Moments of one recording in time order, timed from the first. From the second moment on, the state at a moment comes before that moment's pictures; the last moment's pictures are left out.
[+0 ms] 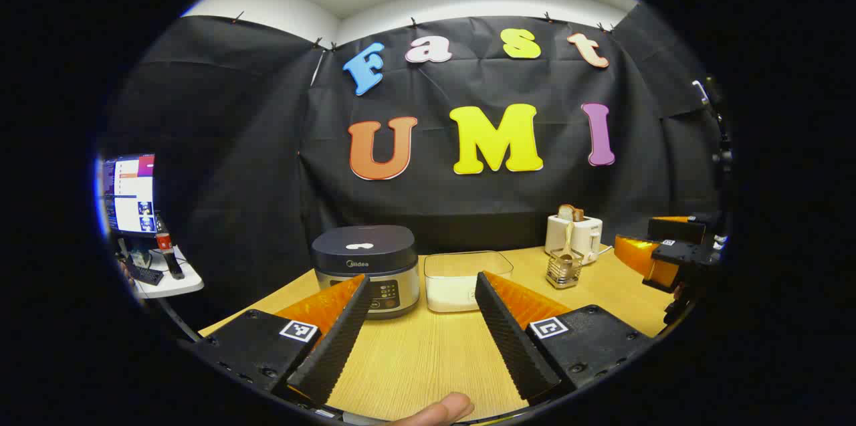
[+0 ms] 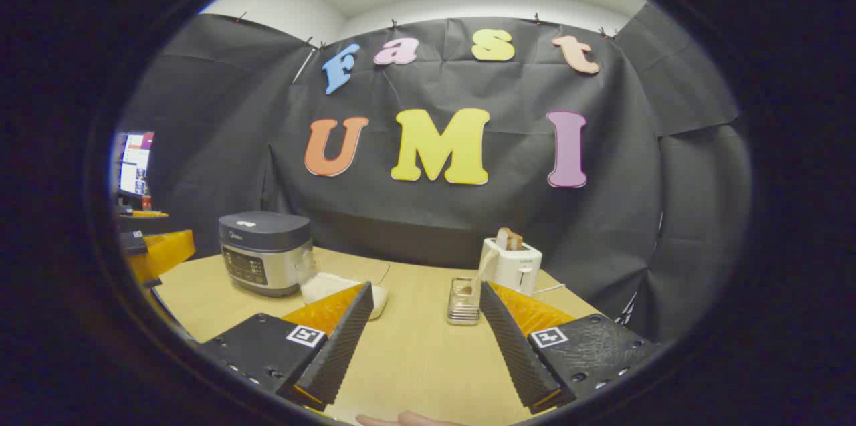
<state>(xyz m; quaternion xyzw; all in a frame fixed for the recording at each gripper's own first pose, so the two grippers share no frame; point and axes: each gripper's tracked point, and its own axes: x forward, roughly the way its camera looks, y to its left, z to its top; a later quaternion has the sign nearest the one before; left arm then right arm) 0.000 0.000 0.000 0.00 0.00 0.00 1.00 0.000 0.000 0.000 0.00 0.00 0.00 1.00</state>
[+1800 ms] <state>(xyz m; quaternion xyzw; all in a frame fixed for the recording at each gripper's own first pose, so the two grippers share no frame) 0.183 0.076 0.017 0.01 0.19 0.04 0.98 -0.019 -0.102 0.025 0.08 -0.02 -0.07 0.99</state>
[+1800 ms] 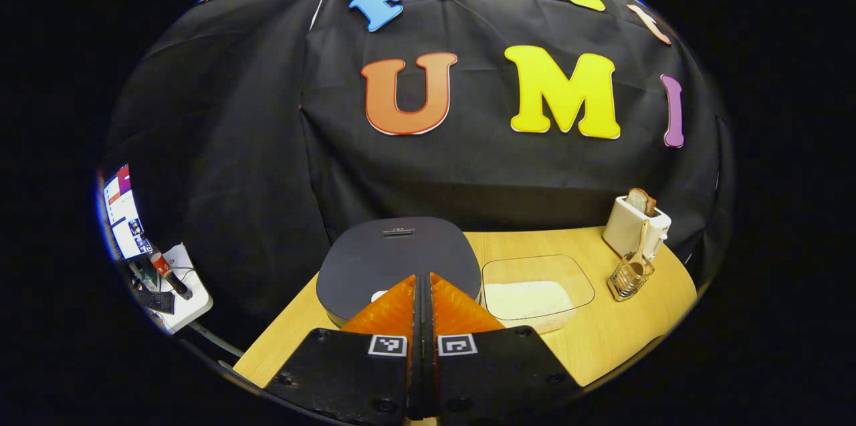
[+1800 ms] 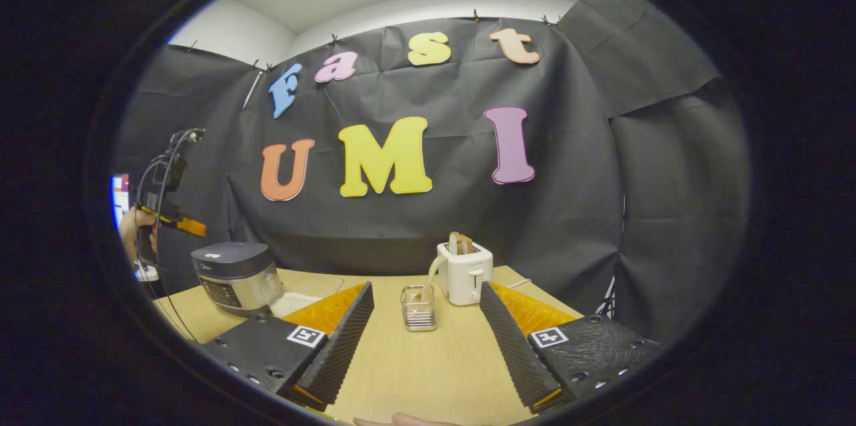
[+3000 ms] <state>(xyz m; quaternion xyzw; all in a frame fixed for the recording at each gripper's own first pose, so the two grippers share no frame) 0.212 0.100 -0.041 0.02 0.34 0.05 0.94 -0.018 -0.071 0.023 0.06 -0.01 -0.03 1.00</state>
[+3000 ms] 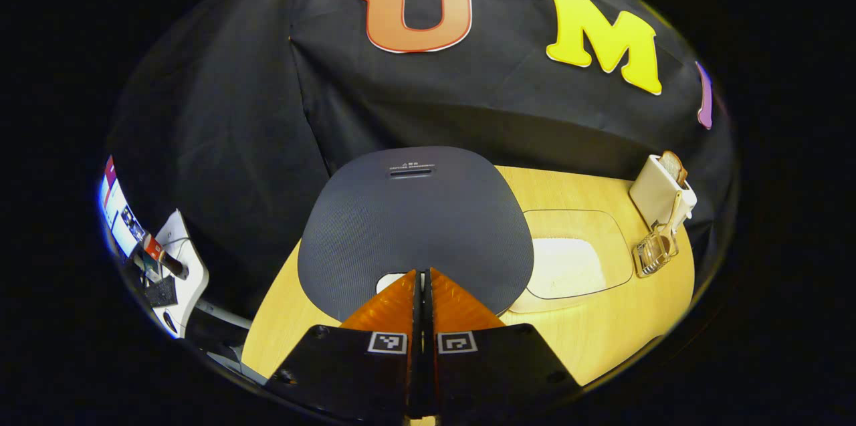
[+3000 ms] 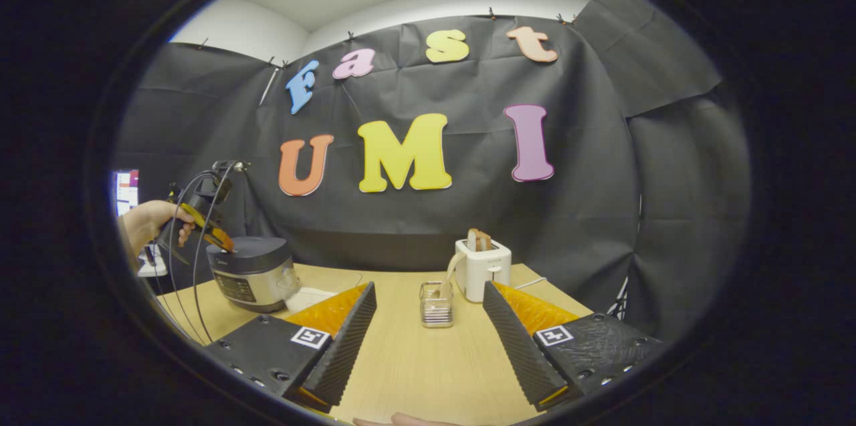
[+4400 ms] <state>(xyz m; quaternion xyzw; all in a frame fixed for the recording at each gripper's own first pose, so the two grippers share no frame) 0.105 0.083 -0.016 -0.04 0.06 0.05 1.00 0.222 -0.102 -0.048 0.08 0.12 -0.01 0.99</state>
